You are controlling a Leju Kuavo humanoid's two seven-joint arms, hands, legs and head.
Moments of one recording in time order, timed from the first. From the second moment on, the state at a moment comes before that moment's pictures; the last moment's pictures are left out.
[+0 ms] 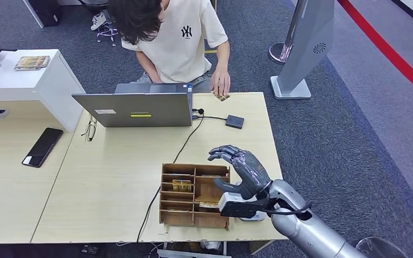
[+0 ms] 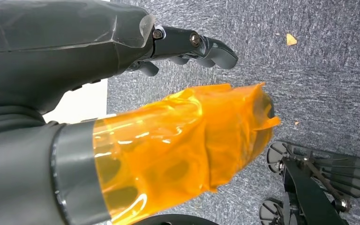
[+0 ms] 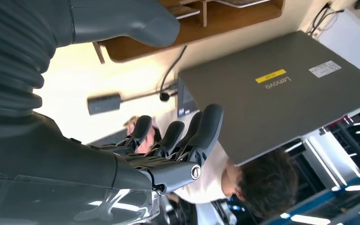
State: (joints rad) left arm -0.04 0.06 -1.28 -0.22 1.33 0.43 0.01; right arm -0.25 -0.29 0.61 -1.41 0.50 -0.31 -0.32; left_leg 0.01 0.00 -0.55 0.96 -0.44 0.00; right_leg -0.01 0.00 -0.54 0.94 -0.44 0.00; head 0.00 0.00
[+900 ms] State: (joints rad) left arm -0.04 0.05 -1.28 -0.22 1.33 0.43 0.02; right arm -0.32 -0.27 0.67 -1.33 0.53 -0.40 -0.29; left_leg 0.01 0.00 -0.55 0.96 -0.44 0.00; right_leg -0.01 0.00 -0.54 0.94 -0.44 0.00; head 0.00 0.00
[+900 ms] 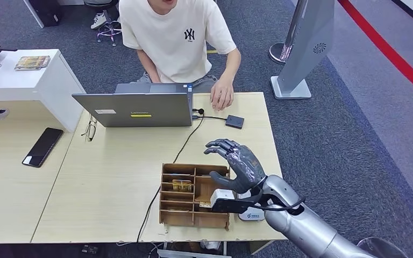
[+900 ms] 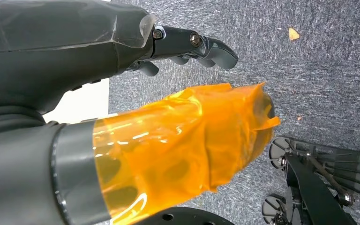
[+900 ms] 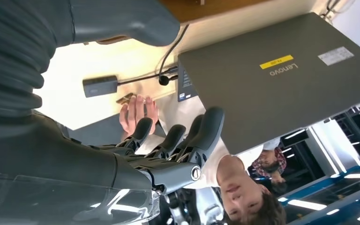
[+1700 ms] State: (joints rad) left arm -0.04 0.05 -1.26 -0.22 1.33 0.42 0.02; right arm -0.29 -0.30 0.63 -1.38 0.44 -0.24 -0.30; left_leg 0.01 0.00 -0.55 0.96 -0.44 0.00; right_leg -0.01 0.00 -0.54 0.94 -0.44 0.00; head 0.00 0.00
